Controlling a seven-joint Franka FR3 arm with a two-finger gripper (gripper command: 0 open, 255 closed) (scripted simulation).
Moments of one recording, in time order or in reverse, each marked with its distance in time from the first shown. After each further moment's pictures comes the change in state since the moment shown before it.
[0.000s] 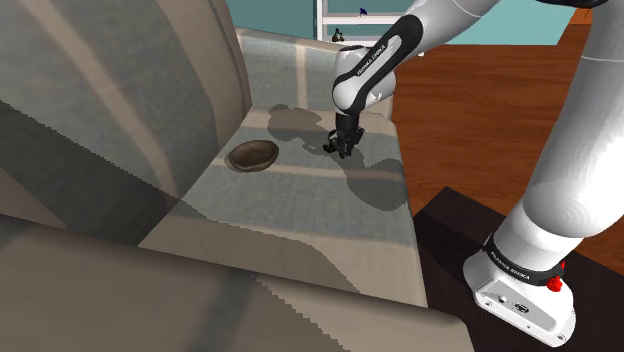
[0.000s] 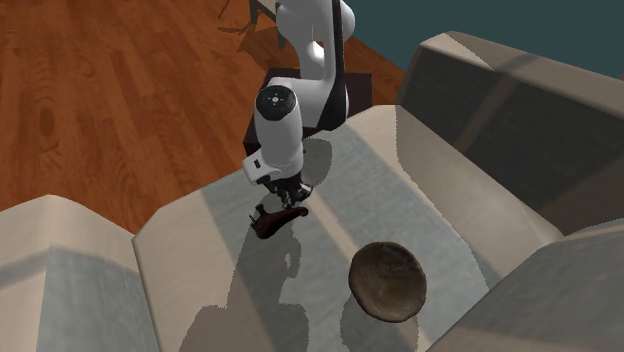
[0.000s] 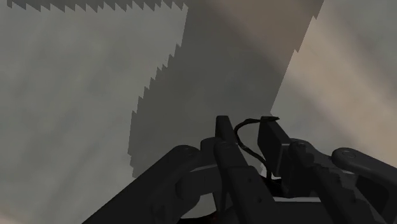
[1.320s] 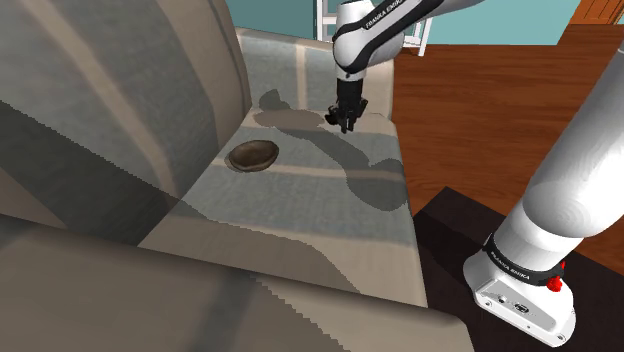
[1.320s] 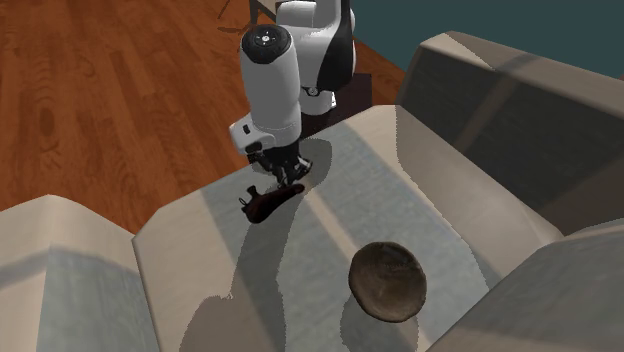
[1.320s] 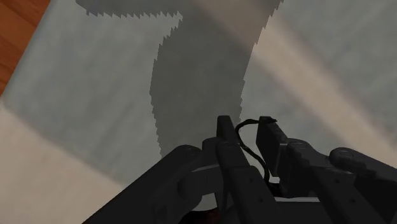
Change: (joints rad) arm -0.002 -0.167 0.002 0.080 0.013 -0.248 -0.012
